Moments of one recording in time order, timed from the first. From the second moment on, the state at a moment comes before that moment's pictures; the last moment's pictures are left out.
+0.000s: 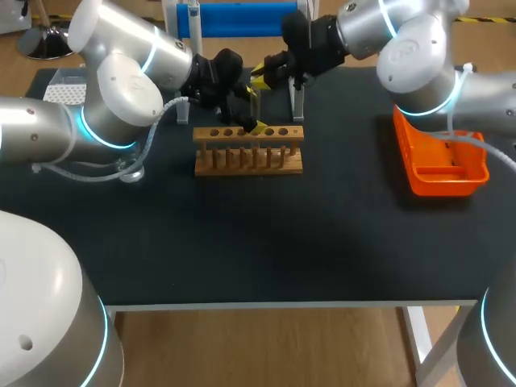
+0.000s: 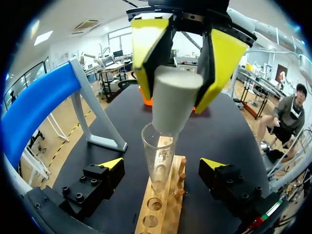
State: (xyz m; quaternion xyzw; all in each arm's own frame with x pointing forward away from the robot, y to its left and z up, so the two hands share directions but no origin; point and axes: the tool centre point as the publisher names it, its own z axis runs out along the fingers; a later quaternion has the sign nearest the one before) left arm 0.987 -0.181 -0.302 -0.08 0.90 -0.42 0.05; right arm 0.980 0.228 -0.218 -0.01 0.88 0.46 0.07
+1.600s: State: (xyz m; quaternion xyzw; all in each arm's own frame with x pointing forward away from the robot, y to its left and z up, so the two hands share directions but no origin) left arm 0.987 -0.181 -0.301 -0.08 0.90 -0.42 0.05; right arm 0.976 0.221 -0.246 0.01 0.90 0.42 0.05
